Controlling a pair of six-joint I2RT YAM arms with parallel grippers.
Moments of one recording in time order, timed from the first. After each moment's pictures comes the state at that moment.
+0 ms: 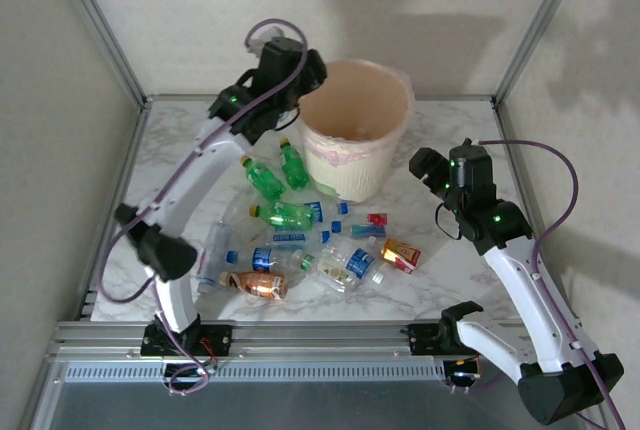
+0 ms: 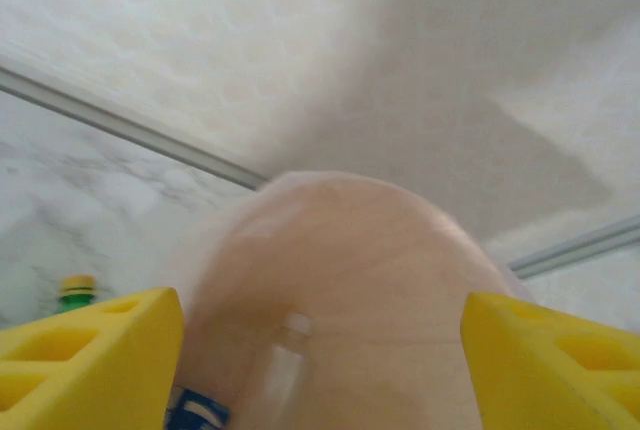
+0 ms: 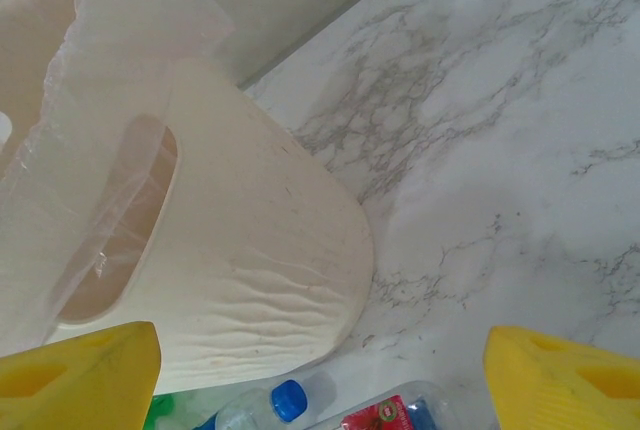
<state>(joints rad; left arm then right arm) -0.62 1.79 2.09 -0.74 -0.44 -0.82 0.35 0.93 1.02 -0.66 0.18 0.79</state>
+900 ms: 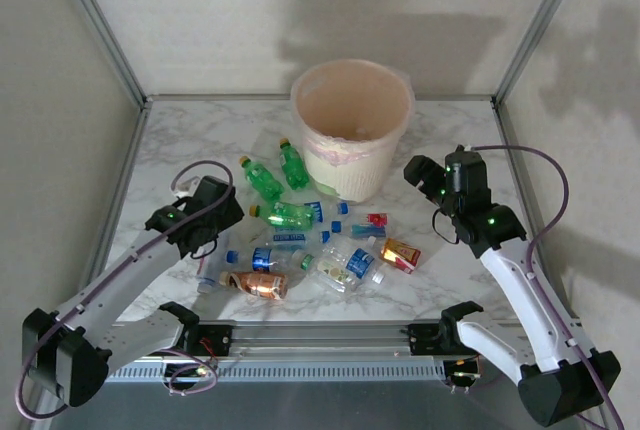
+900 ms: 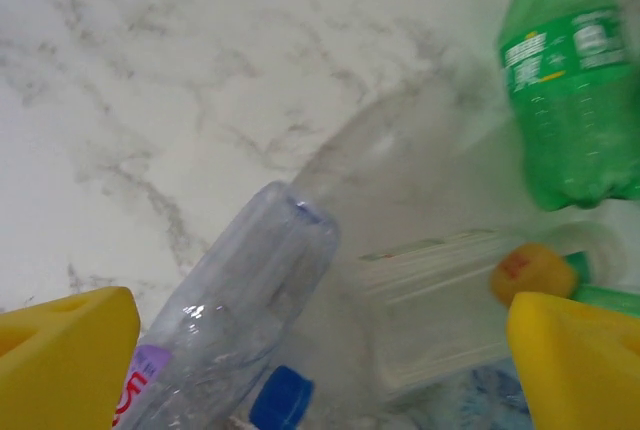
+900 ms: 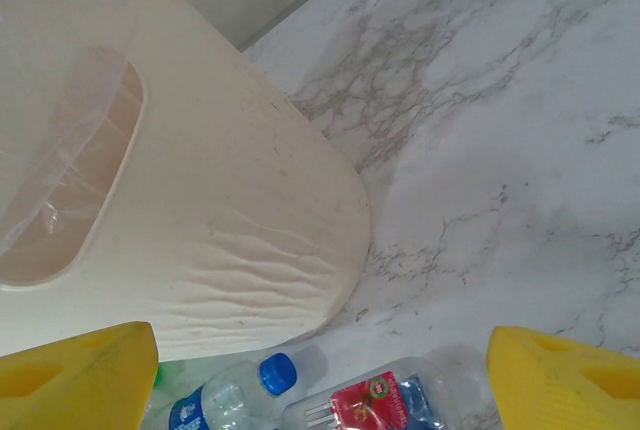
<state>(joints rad) -0.43 1.04 0.80 -0.84 -0.40 -0.97 0.34 0.92 0.94 -0.62 0.13 0.78</state>
